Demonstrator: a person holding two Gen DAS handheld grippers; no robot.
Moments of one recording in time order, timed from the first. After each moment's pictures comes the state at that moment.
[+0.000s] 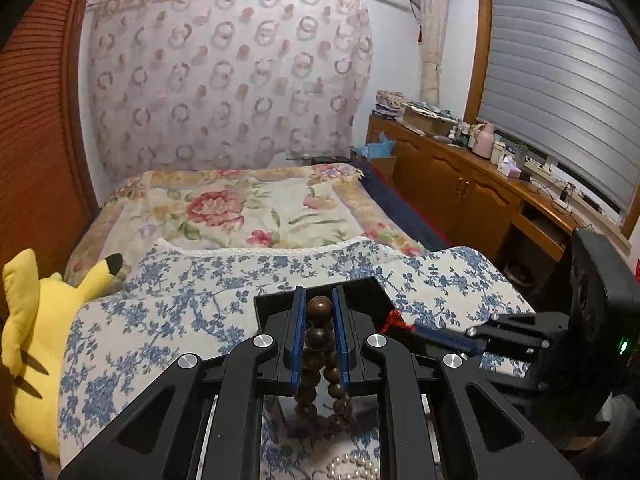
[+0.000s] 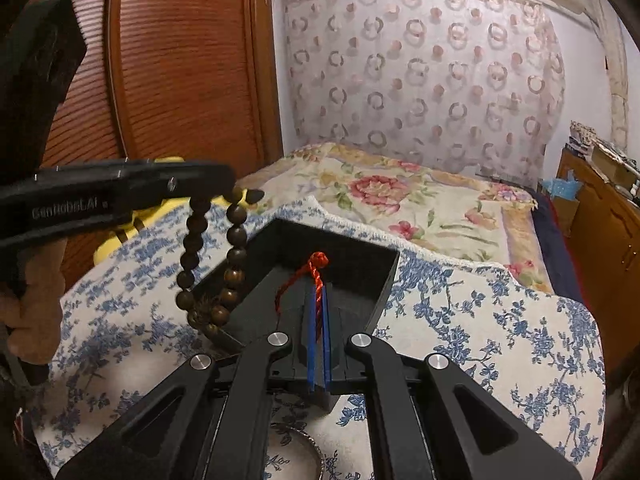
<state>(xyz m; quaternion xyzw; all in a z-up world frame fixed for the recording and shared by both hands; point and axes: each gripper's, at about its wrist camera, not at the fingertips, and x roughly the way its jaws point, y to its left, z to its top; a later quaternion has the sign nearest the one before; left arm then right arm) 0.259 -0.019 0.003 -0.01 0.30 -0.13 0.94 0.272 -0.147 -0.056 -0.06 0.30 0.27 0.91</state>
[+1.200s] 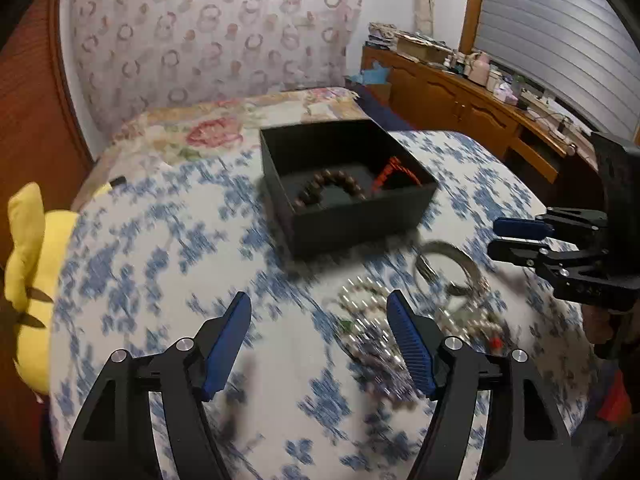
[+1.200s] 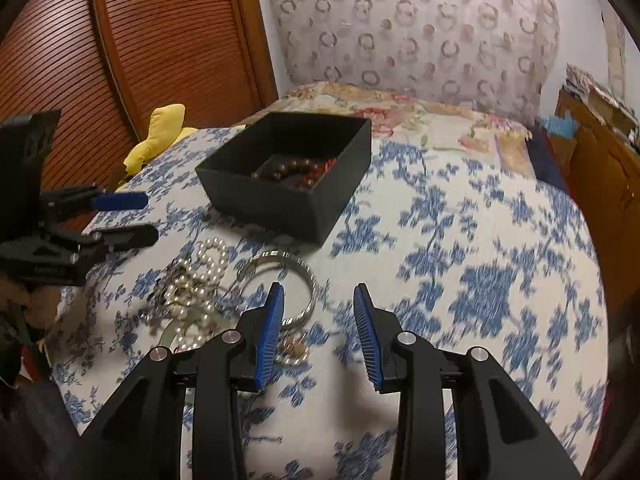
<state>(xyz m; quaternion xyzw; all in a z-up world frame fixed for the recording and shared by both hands) 0.171 0.001 -0.071 0.03 0.42 -0.14 0.90 0.199 -0.199 -0.087 -0.05 0.41 0.27 0.87</state>
